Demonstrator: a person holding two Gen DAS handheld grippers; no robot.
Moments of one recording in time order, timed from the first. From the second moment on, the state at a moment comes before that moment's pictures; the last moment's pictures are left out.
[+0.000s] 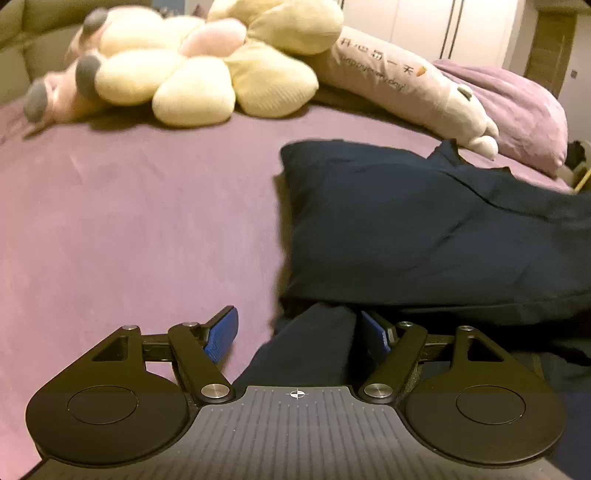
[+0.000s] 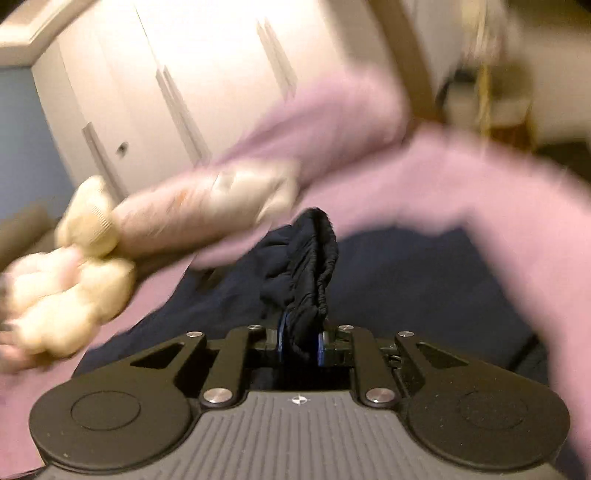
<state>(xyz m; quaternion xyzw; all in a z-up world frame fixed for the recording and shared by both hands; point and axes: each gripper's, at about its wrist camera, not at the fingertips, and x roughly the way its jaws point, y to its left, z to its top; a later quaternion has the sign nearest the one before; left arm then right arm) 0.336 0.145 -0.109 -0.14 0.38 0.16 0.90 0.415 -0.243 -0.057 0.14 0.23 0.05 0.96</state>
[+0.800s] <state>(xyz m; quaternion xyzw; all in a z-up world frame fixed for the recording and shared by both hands) 0.423 0.076 -0.095 -0.06 0.28 0.14 0.95 0.462 -0.151 -0.112 -0.02 0.25 0.13 0.96</state>
